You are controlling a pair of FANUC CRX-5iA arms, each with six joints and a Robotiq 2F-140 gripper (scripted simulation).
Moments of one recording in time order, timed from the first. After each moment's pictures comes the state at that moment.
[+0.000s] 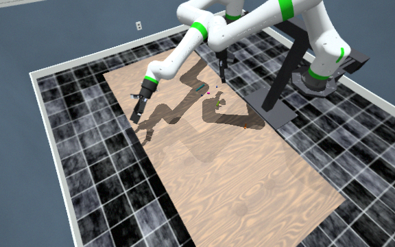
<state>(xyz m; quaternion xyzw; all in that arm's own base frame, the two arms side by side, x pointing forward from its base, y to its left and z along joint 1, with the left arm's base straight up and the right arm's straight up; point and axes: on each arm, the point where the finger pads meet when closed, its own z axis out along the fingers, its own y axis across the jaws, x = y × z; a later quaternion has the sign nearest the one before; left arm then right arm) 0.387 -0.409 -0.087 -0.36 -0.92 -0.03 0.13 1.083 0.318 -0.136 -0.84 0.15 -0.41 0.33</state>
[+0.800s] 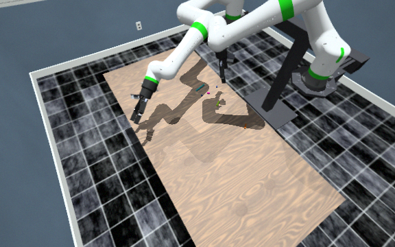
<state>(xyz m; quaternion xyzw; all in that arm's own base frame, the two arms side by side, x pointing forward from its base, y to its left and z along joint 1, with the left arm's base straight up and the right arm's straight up) 0.388 -0.408 -0.086 -0.36 -0.92 -0.03 0.13 1.081 0.320 -0.138 -0.84 0.15 -0.40 0.32</state>
